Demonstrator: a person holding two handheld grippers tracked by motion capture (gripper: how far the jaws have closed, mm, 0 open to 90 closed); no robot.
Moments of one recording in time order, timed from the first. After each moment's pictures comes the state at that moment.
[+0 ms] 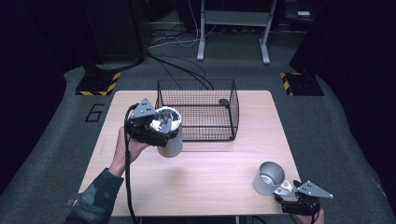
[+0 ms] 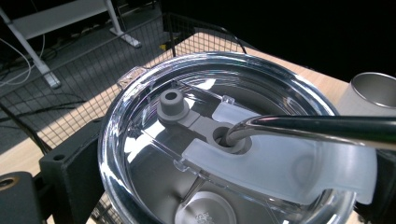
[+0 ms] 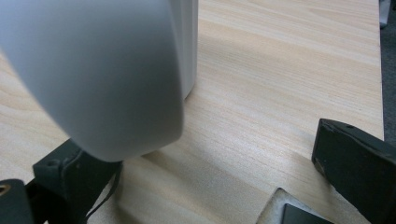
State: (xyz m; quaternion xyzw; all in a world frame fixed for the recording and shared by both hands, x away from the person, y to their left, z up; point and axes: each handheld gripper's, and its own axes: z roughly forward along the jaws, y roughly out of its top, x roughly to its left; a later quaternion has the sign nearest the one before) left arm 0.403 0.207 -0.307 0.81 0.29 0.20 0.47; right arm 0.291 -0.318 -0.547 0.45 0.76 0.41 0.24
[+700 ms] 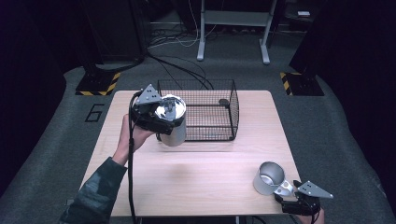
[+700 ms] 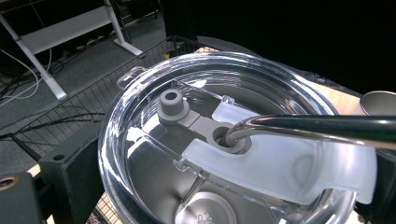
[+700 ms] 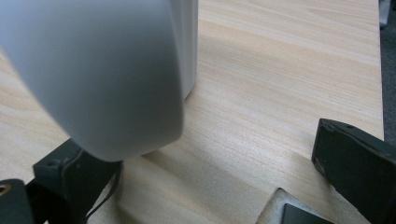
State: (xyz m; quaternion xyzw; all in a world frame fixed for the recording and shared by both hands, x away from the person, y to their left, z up) left arm 0.425 0.196 -0.282 0.81 0.27 0.22 0.47; right arm 0.290 -0.318 -0.547 0.45 0.75 0.41 0.24
